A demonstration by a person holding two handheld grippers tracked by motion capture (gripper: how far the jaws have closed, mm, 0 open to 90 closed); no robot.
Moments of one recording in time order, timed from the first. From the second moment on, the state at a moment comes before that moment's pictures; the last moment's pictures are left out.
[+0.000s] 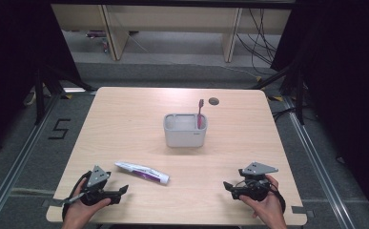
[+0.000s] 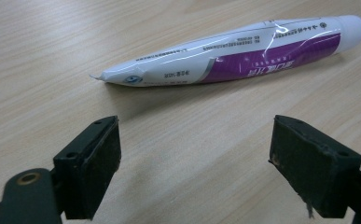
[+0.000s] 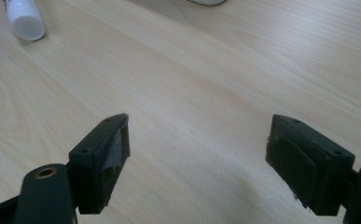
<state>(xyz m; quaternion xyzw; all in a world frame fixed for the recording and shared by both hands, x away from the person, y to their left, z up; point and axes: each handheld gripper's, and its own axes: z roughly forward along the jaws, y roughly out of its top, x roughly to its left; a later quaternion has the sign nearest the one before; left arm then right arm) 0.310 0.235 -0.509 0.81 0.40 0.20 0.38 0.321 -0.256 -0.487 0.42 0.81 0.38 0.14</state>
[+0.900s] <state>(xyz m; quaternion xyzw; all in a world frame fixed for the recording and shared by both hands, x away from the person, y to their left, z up) 0.302 0.214 -0.498 0.81 0.34 0.22 0.43 0.313 -0.273 -0.489 0.43 0.81 0.38 0.16</state>
